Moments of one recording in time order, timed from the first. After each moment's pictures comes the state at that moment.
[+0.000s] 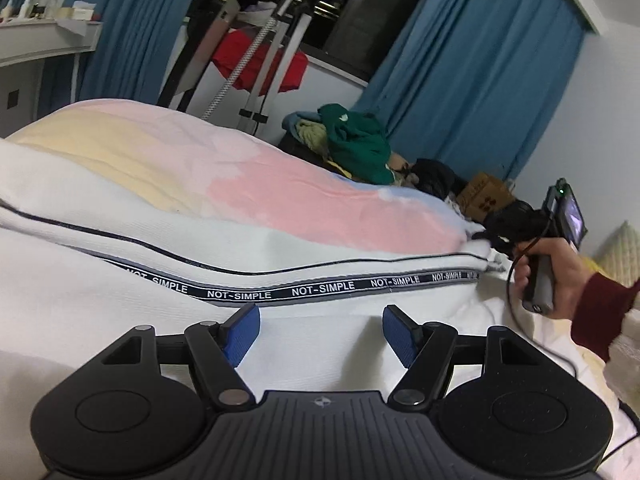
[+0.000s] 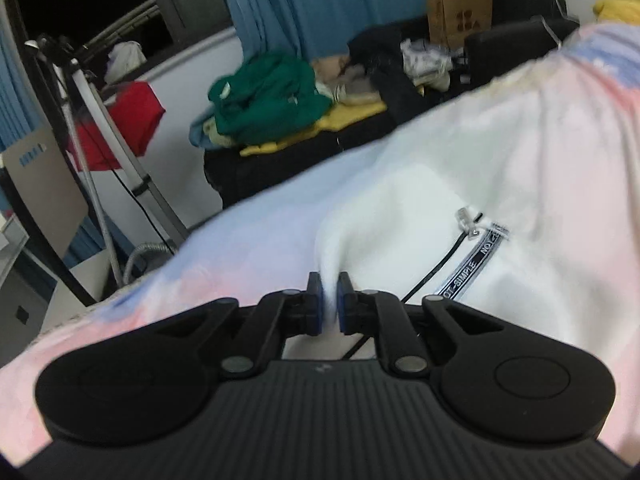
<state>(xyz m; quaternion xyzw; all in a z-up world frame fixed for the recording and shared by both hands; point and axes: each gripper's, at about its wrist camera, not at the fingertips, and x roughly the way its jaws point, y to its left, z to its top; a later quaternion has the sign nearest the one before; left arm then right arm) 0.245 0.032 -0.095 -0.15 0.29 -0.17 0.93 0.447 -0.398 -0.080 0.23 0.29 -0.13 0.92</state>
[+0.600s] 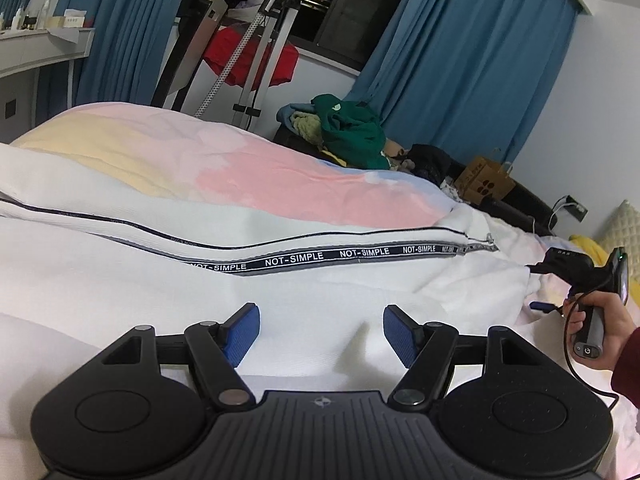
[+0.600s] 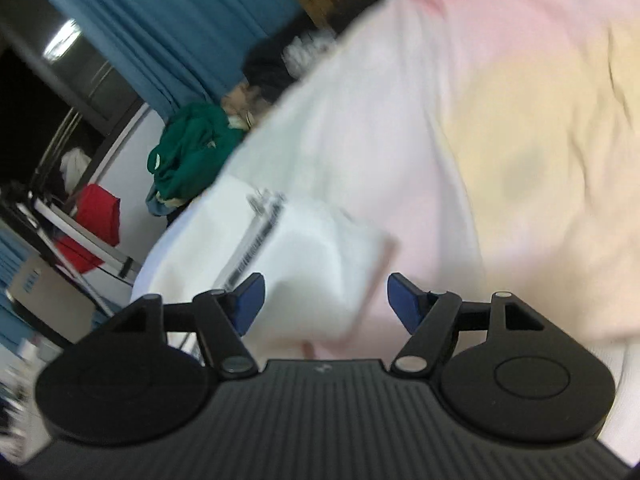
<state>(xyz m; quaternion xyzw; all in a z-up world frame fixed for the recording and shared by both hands) 0.206 0.025 -0.086 -0.13 0.30 -0.17 0.93 0.309 -0.497 -0.120 0.41 0.25 -0.19 0.86</state>
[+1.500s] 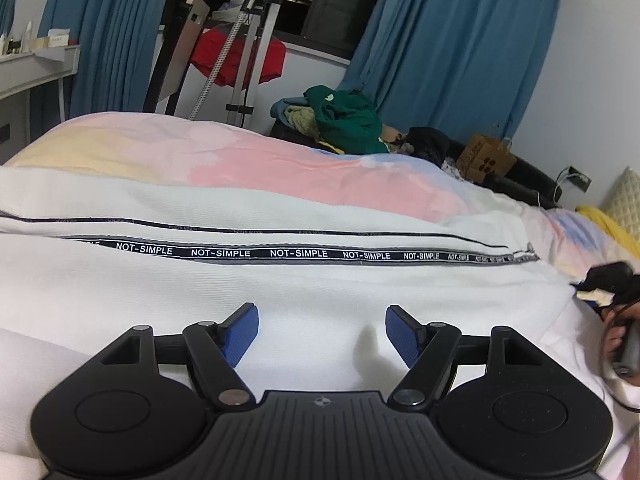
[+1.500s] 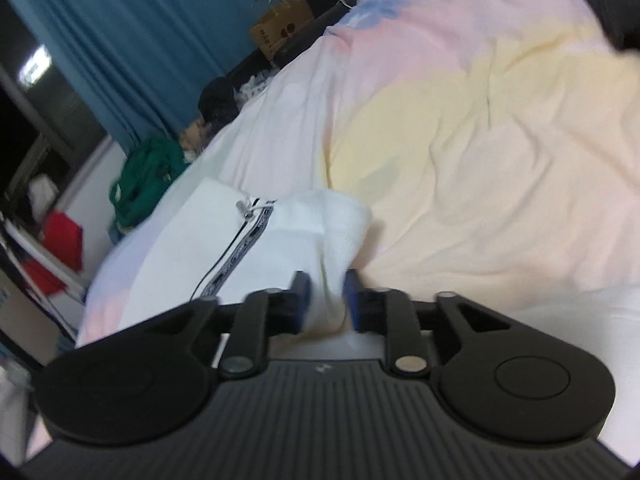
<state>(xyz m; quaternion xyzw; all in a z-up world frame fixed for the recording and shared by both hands) 0.208 0.018 -0.093 -0.08 0.30 -0.17 0.93 0.214 -0.501 -0.127 0.38 0.22 -0.27 0.86</state>
